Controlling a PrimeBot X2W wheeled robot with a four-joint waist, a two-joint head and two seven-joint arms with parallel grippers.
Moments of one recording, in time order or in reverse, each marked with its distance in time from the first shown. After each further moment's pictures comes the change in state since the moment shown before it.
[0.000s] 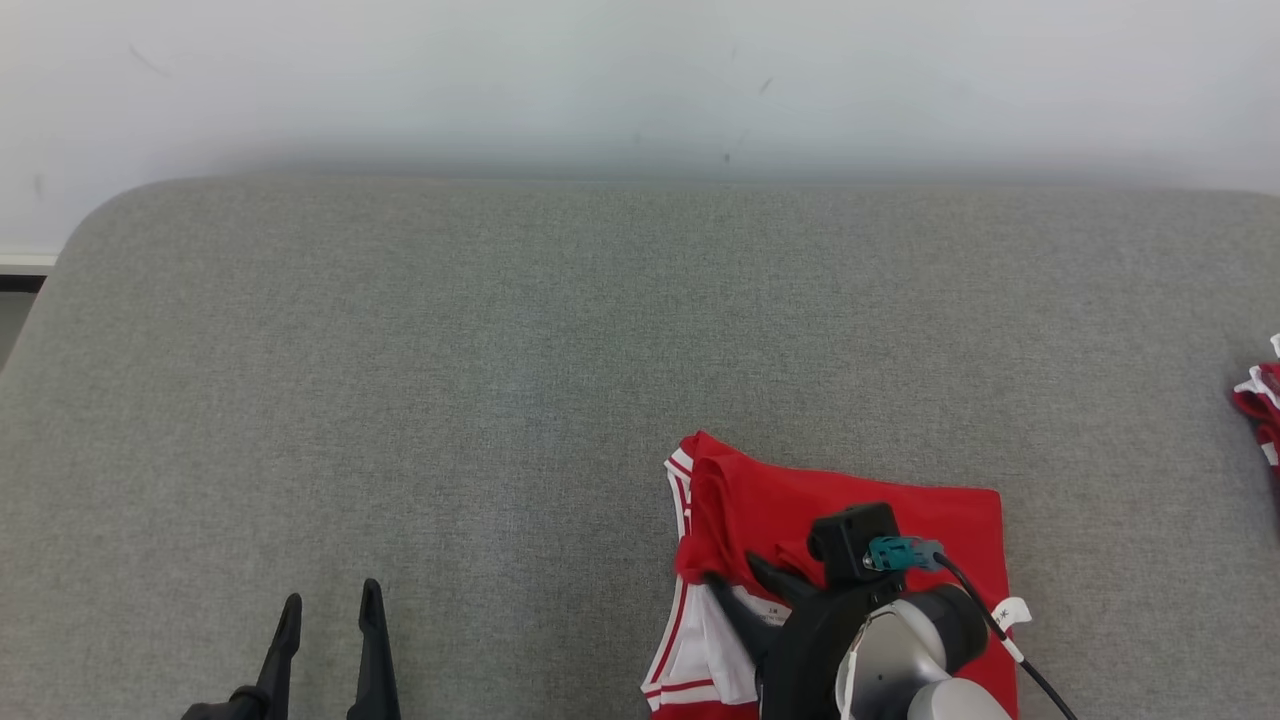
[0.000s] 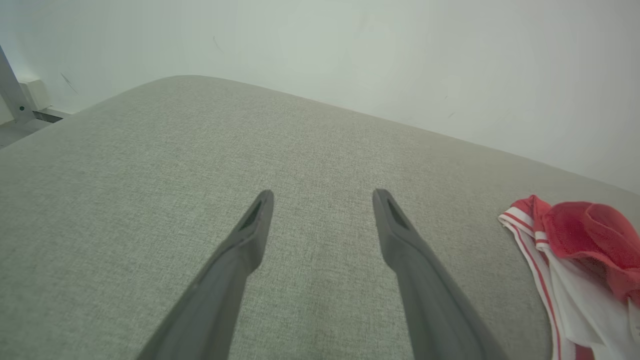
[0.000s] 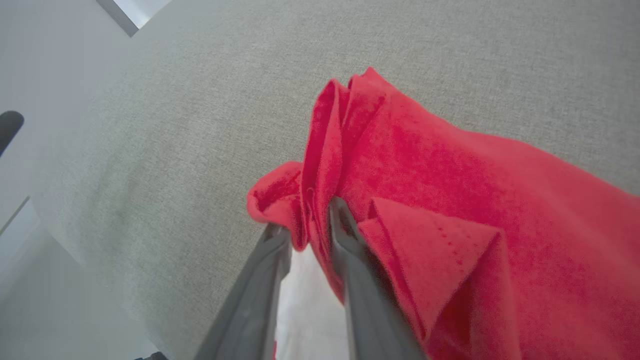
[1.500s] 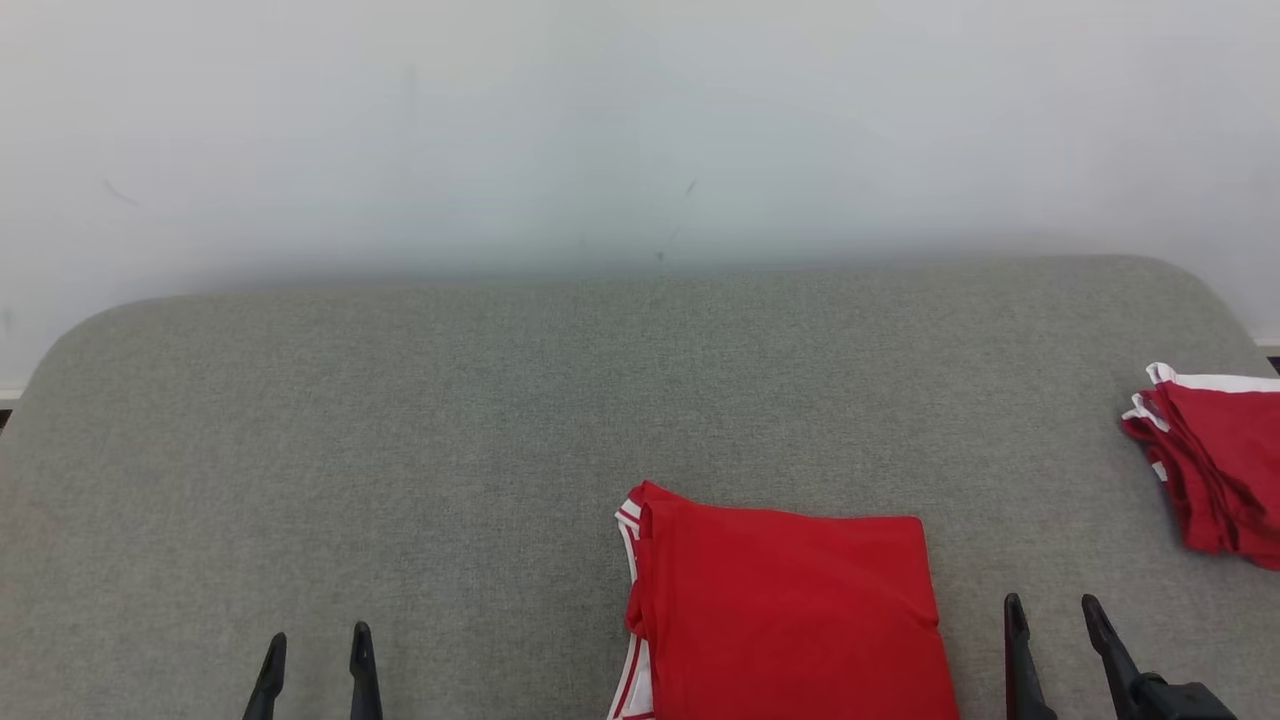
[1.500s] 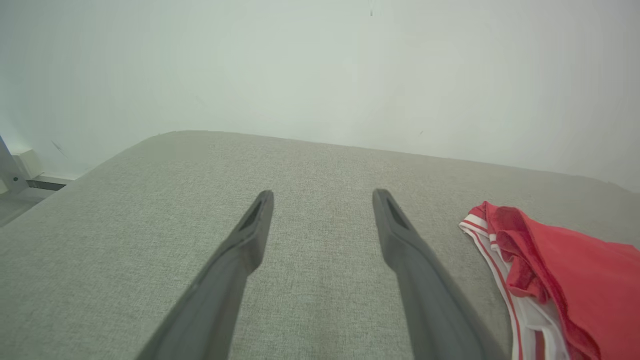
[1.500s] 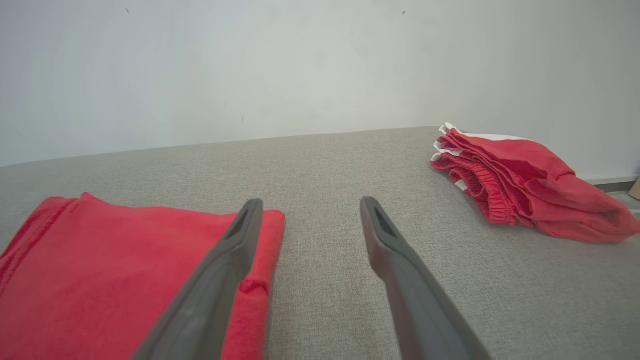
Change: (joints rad) left arm 0.085 0.000 0.023 -0.057 0.105 0.009 0.000; right arm 0.277 0.000 -0.487 0.055 -0.202 0.000 -0.702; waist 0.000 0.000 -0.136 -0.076
